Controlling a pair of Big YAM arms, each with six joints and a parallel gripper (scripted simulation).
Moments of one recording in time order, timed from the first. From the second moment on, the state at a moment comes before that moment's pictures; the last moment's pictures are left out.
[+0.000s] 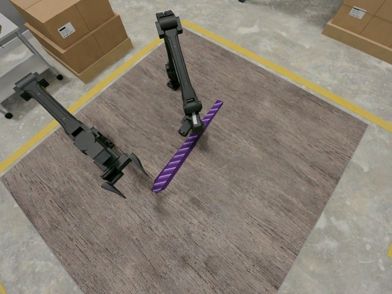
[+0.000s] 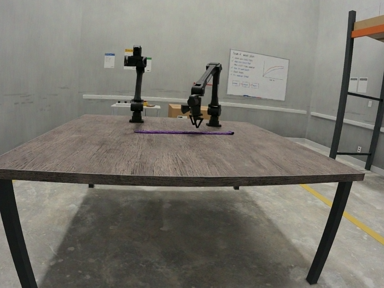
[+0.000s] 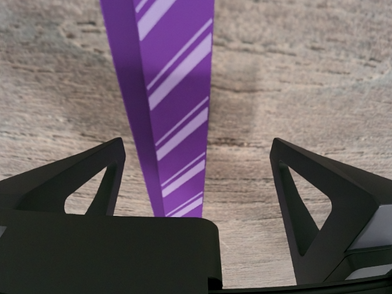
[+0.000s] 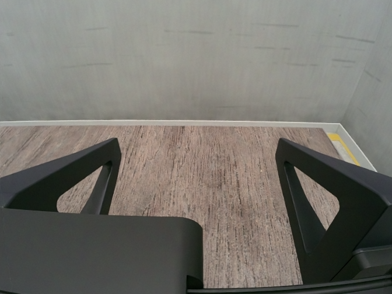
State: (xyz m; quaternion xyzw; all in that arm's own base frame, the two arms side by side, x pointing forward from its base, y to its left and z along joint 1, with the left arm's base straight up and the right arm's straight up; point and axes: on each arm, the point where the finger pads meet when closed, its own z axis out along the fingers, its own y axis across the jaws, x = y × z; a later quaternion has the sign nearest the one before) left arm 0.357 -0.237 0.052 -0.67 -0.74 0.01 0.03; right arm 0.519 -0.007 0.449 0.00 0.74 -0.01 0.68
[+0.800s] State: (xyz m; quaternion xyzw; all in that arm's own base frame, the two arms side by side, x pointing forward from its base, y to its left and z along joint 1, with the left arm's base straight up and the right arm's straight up) left arm 0.383 -0.259 0.051 -0.67 -0.74 0.01 0.03; right arm 0.519 -0.007 0.449 0.00 0.74 -0.01 0.68
